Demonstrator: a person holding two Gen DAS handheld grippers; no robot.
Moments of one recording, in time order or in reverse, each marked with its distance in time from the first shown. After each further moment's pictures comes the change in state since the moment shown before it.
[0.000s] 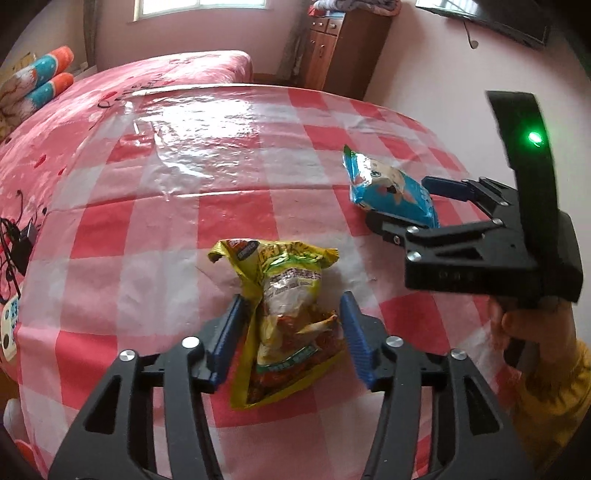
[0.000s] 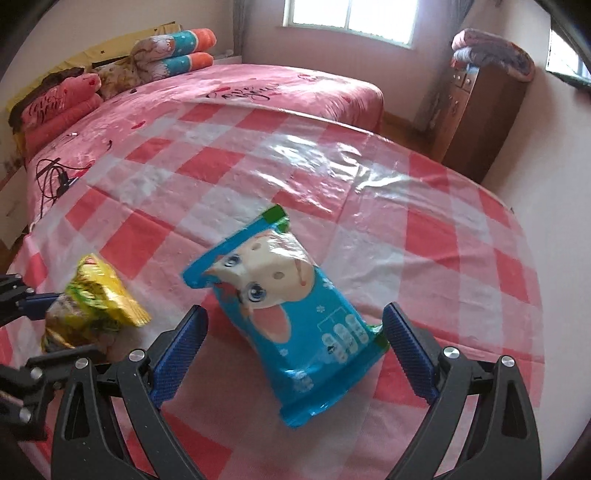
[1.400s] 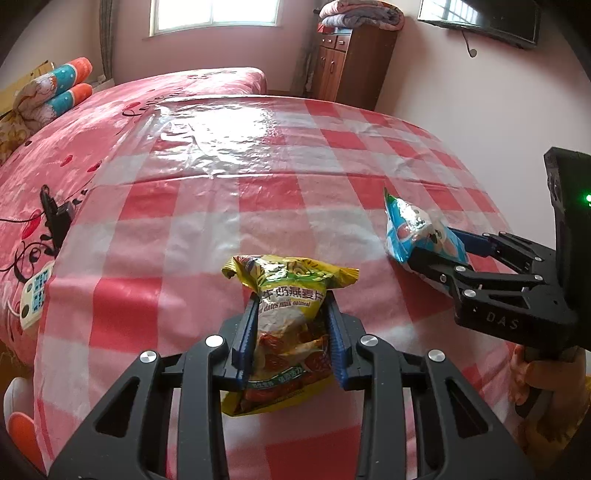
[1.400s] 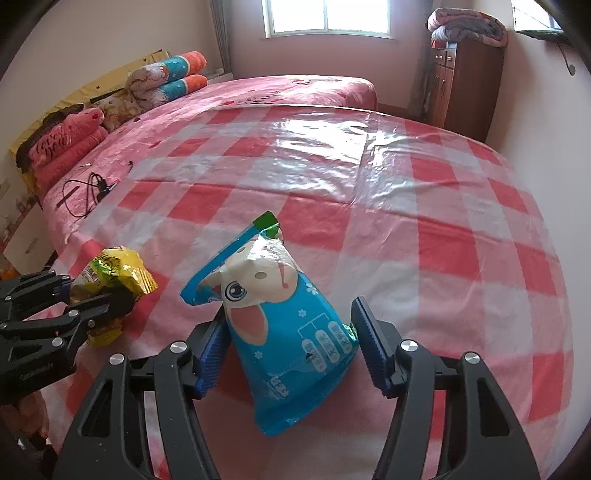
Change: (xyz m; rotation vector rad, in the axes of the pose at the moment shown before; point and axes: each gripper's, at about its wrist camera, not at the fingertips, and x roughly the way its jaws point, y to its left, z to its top) left arm -0.035 0.012 -0.042 -0.015 -0.075 0.056; right arm -0.054 0.038 -0.065 0.145 -0.043 0.089
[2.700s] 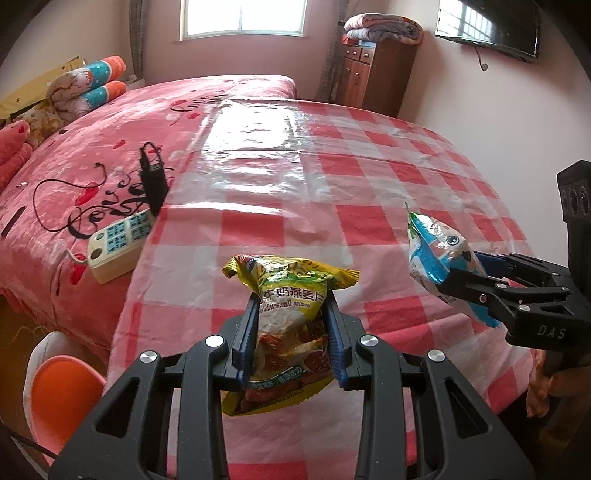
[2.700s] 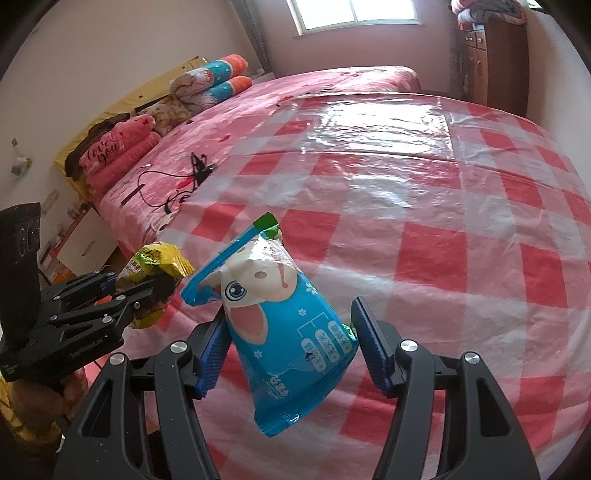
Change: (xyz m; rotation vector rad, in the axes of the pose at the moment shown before) left arm -0.088 0.061 -0.069 -0.042 -0.038 0.080; right arm -0.050 0.090 -0.045 0.041 0.019 0.228
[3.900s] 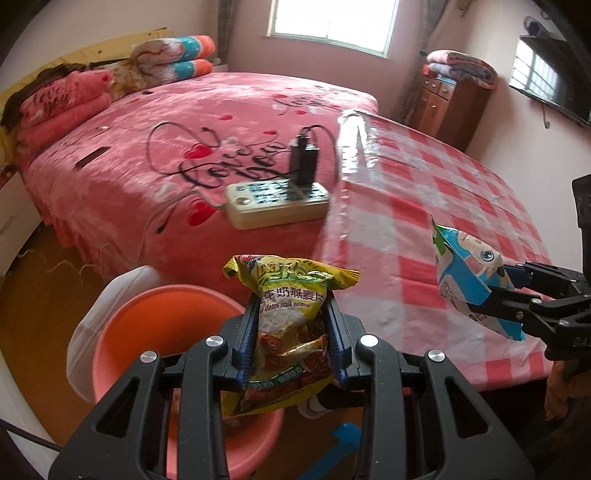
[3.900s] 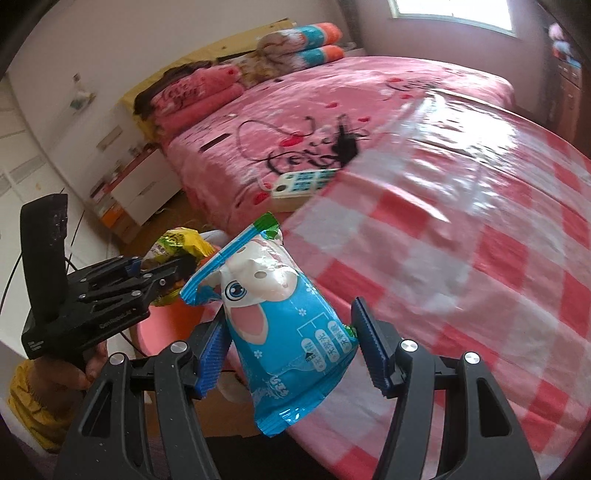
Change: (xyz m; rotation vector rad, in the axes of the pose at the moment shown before) left arm -0.077 0.131 -0.062 -0.239 -0.033 0.172; right arm 0.033 0.151 0.005 -0.237 0.131 0.212
